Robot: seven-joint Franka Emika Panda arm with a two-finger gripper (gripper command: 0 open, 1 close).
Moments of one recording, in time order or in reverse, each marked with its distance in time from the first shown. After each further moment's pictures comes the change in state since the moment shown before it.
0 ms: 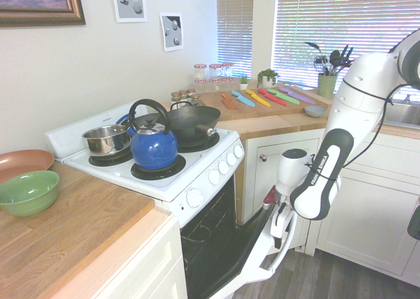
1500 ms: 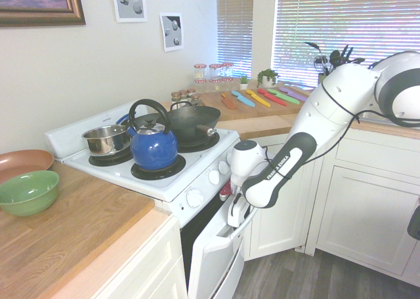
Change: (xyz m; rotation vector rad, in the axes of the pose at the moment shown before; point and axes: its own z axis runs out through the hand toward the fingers) arm 0.073 -0.135 -0.021 -0.023 0.048 -0.113
